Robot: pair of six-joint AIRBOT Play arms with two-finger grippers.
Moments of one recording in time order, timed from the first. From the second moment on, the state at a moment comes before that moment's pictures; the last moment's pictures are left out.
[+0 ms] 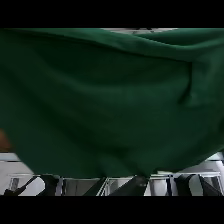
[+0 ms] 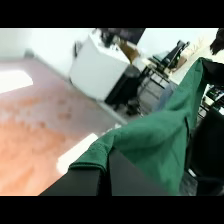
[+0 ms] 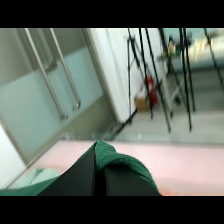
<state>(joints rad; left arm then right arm) 0.54 -1.16 1.60 0.01 -1.69 -1.01 -0.72 -0.70 1.28 -0.12 1.24 0.95</state>
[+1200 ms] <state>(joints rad) 0.35 -2.34 2.02 0.47 -1.54 -1.12 -0.37 -1.88 1.27 -0.17 1.08 0.70</state>
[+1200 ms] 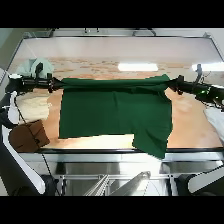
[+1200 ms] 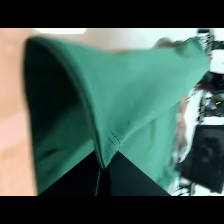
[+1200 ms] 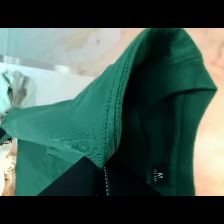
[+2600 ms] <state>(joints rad) 0.46 -1.86 1.53 0.78 -1.71 -1.18 -0.34 -1.48 0.69 -0.70 1.18 1.05</state>
